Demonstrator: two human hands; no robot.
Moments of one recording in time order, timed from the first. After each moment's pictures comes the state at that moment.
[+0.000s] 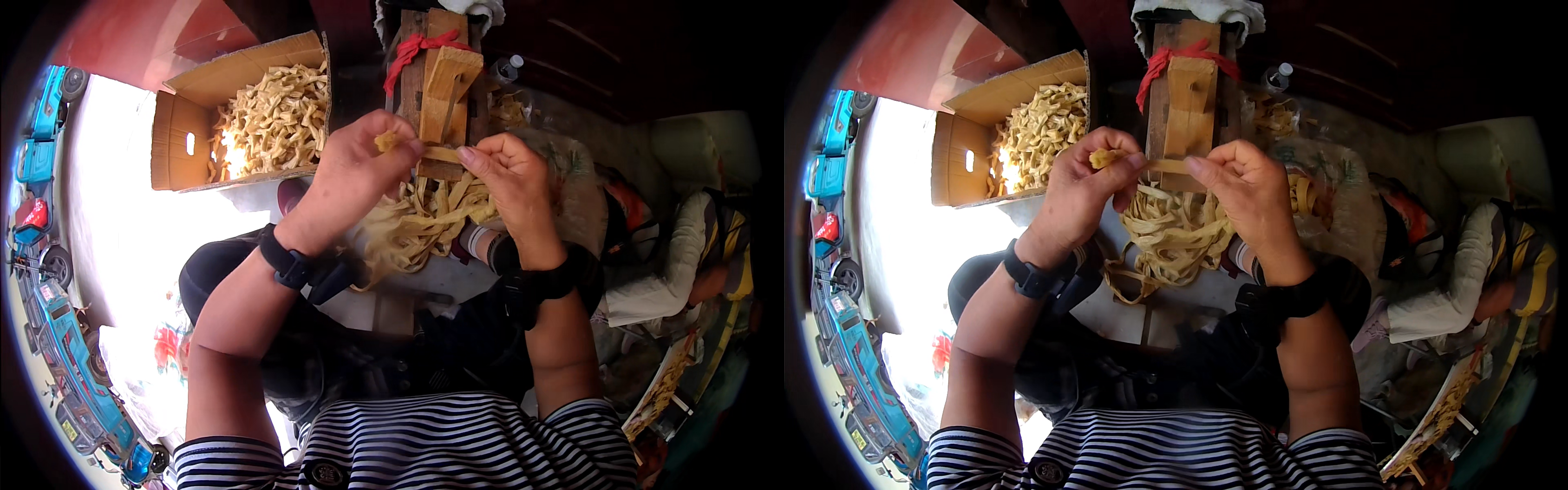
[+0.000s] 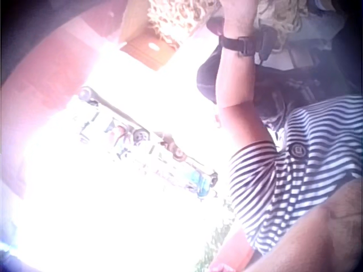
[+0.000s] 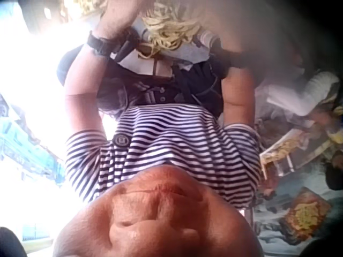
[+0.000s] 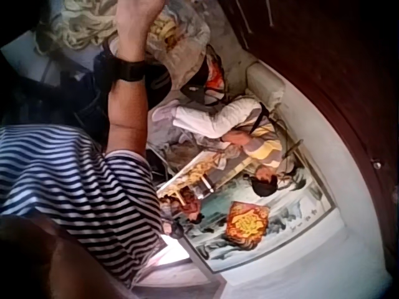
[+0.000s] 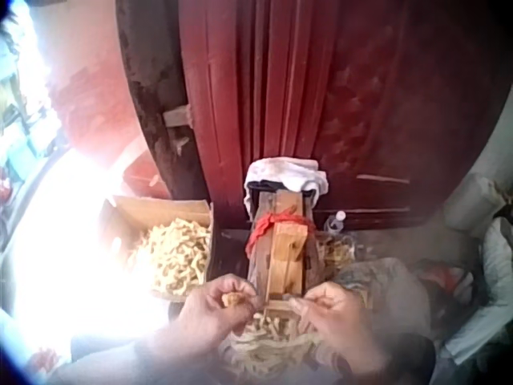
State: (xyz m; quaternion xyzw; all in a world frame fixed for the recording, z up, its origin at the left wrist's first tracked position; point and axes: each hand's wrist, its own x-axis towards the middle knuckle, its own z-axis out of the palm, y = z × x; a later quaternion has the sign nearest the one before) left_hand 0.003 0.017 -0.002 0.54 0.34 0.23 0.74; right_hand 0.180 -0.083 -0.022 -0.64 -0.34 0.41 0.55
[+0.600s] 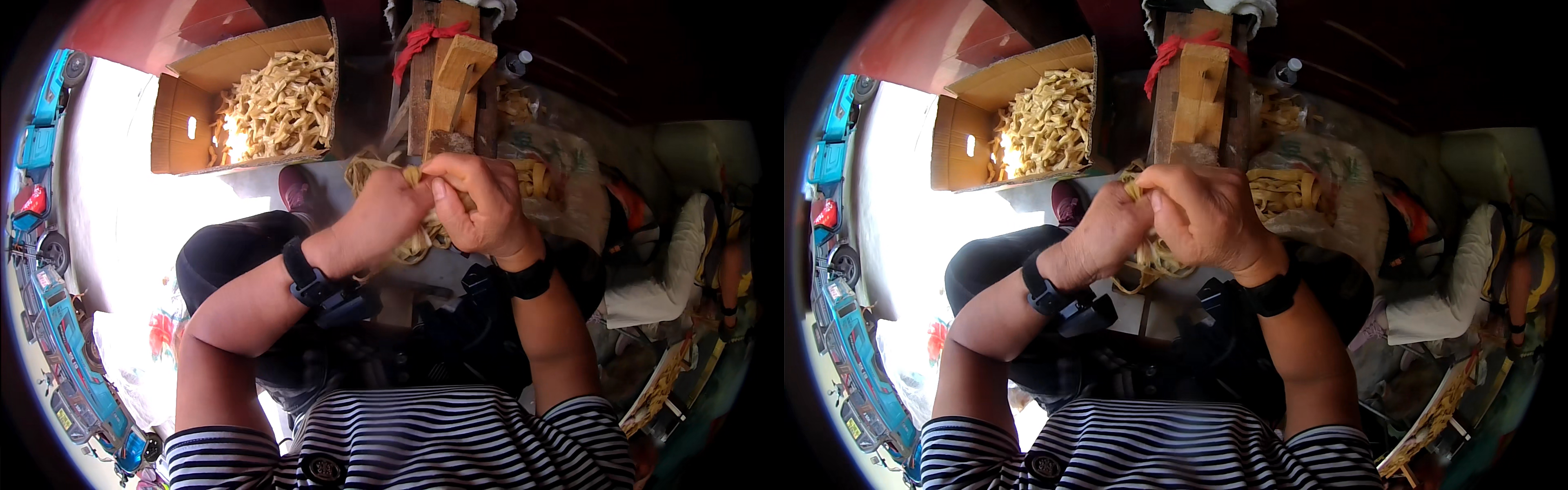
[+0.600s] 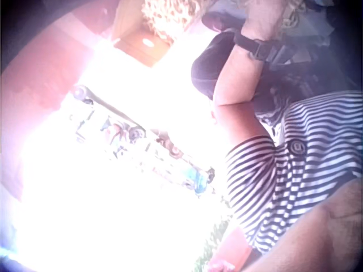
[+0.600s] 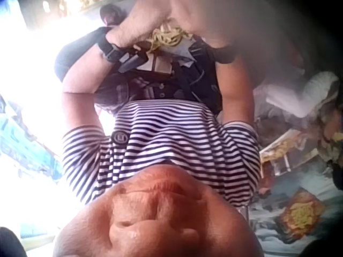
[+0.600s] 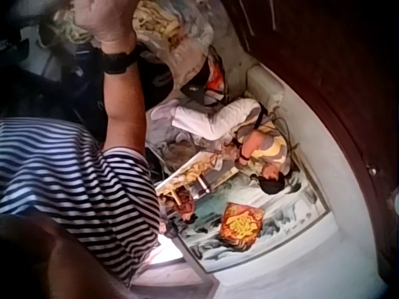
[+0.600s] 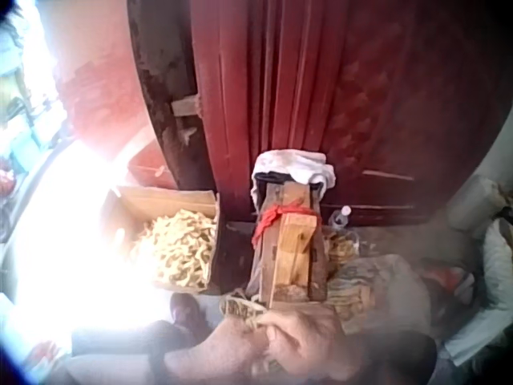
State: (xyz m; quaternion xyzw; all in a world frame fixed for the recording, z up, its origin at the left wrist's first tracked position) left_hand -0.003 -0.024 -0.028 0.56 0.40 0.09 0.72; right_hand 0.147 -0.075 -0.012 -0.48 -0.71 0.12 0.50
